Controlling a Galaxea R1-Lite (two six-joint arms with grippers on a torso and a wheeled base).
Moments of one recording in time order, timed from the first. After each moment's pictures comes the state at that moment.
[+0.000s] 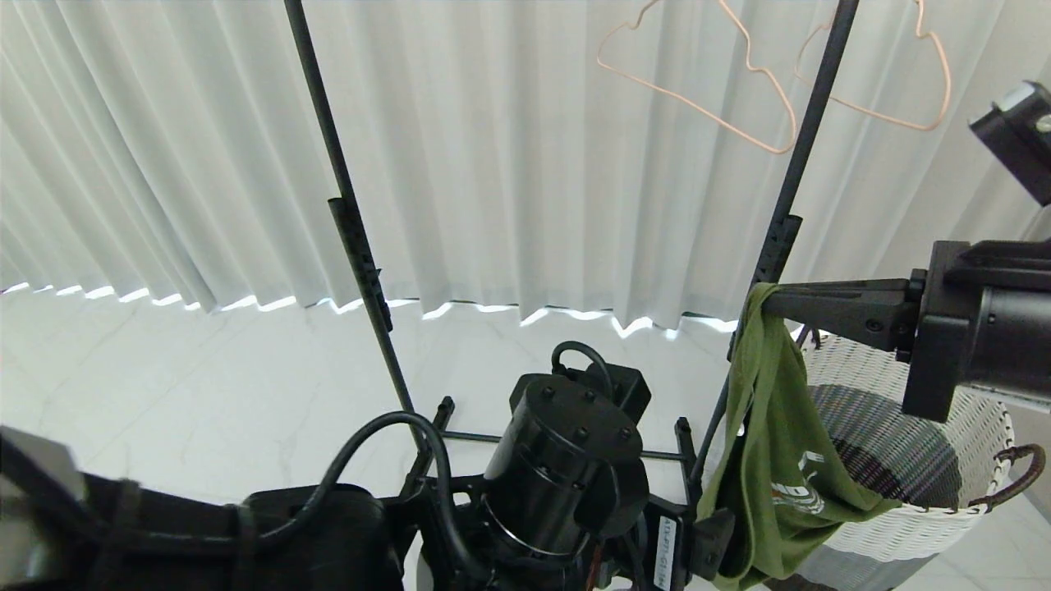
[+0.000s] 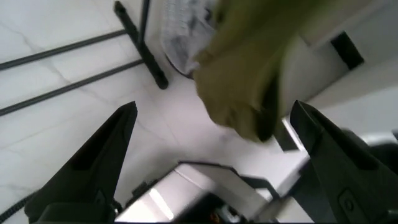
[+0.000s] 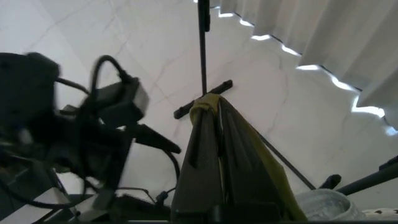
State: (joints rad) left arm -1.02 1.85 -0.91 -0.42 0.09 -0.38; right arm 0.77 1.26 -0.99 -0.08 0.15 0.01
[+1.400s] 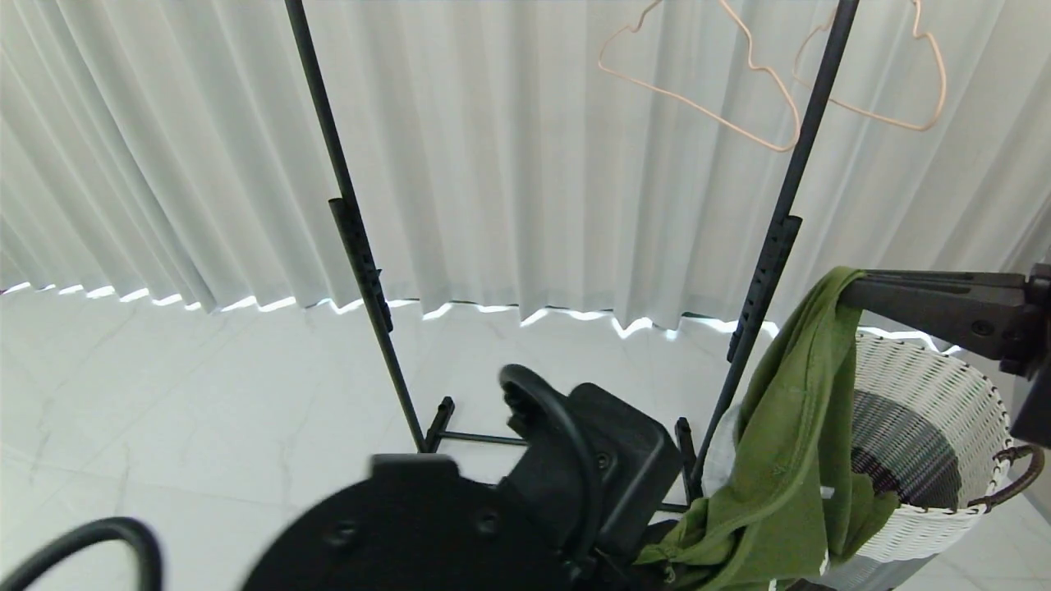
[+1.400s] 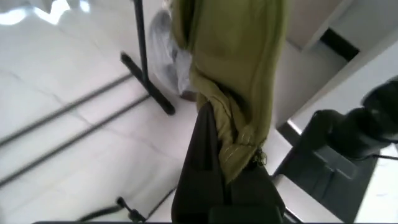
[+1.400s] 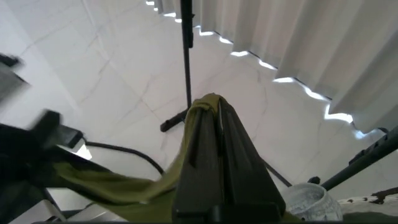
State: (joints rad) left arm -1.24 1.56 -0.80 -0.38 0.31 -0.20; right arm 0.88 1.13 -0.94 -0.08 -0.03 0.00
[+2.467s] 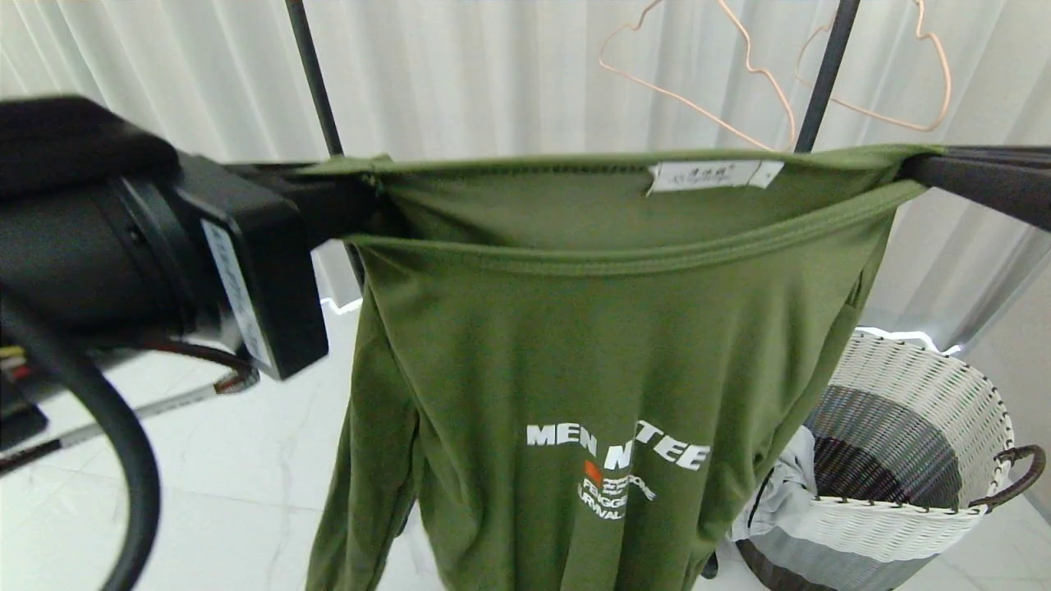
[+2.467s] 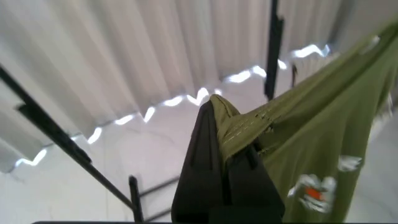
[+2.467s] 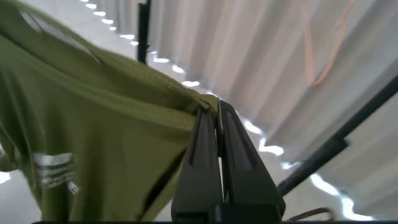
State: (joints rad) left arm -1.02 1.23 -1.09 -0.13 0.52 0.23; right arm 0.76 1.12 -1.08 -0.08 -0.04 -0.25
